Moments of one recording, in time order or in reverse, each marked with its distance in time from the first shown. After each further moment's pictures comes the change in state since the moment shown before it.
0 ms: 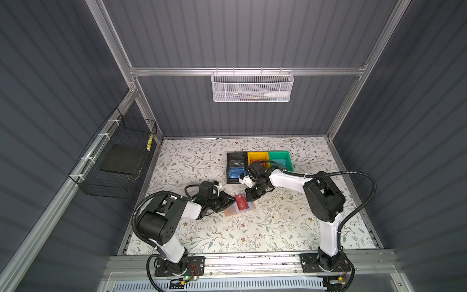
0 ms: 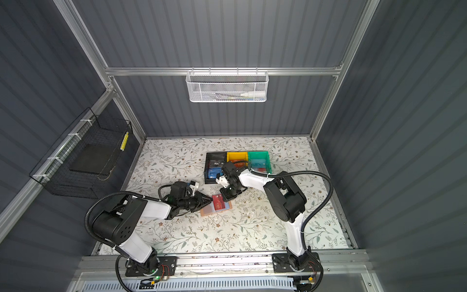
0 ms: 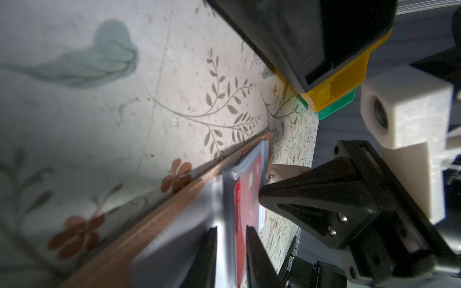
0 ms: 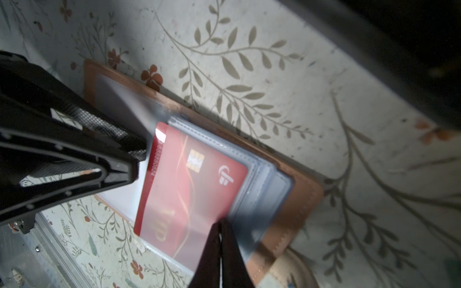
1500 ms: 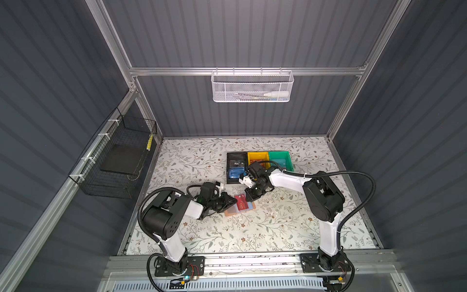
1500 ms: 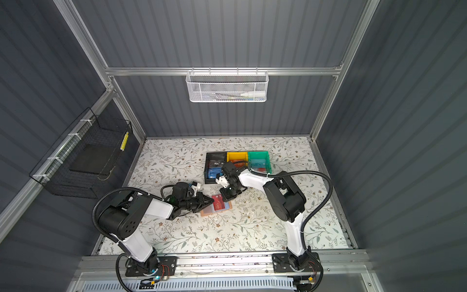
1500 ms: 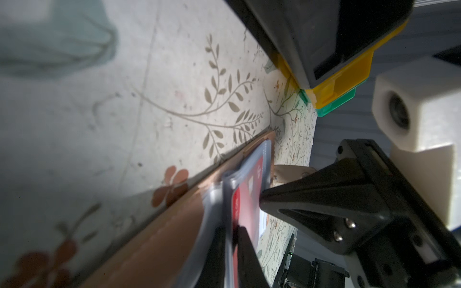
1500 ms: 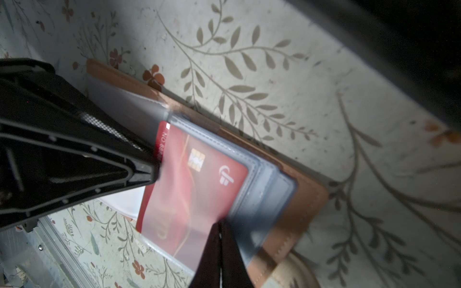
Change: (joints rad) left arm -0.017 0.060 0.000 0.080 0.017 -0.027; right arm 0.000 0.006 0.003 0.000 -0.012 0.000
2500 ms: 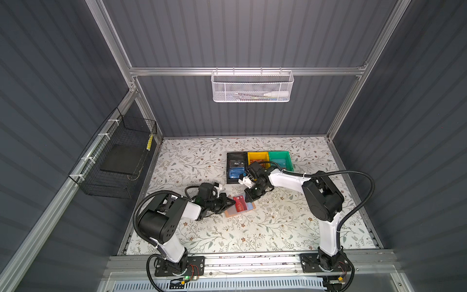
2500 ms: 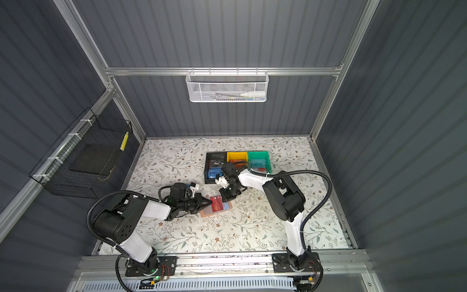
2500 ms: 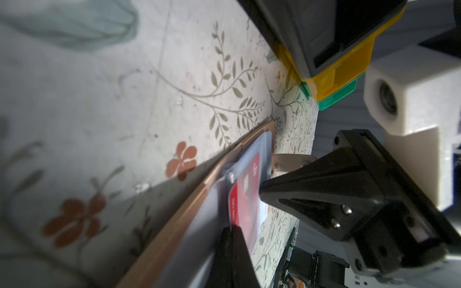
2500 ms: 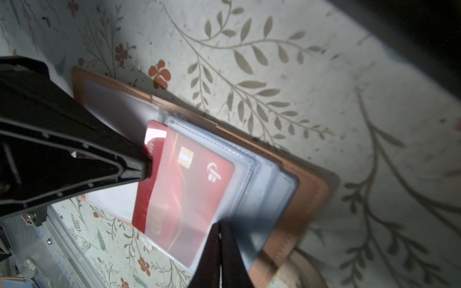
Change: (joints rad) left arm 0.050 -0.064 -0.034 -0.072 0.029 0.045; right arm 0.000 0.010 0.007 -0.012 -0.027 0.000
